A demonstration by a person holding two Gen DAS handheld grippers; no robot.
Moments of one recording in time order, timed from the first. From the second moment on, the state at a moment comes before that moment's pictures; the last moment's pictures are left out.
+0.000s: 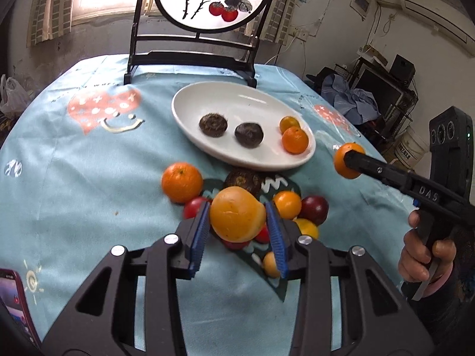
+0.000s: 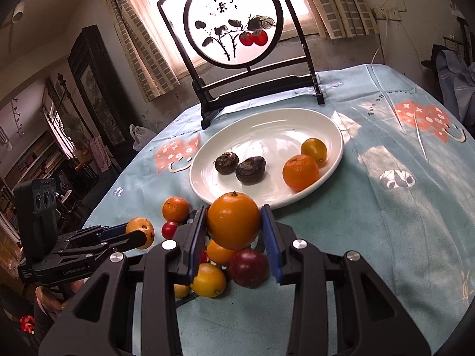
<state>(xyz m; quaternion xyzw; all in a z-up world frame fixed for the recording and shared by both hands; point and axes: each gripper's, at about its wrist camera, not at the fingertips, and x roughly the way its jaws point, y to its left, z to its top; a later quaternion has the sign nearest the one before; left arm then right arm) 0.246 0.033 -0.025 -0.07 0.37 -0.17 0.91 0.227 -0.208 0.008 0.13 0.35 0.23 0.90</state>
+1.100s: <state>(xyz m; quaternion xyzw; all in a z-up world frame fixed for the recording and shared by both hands) 0.300 0.044 -0.020 -0.03 0.35 -0.02 0.94 0.267 -0.183 0.008 0.05 0.35 0.20 0.91</state>
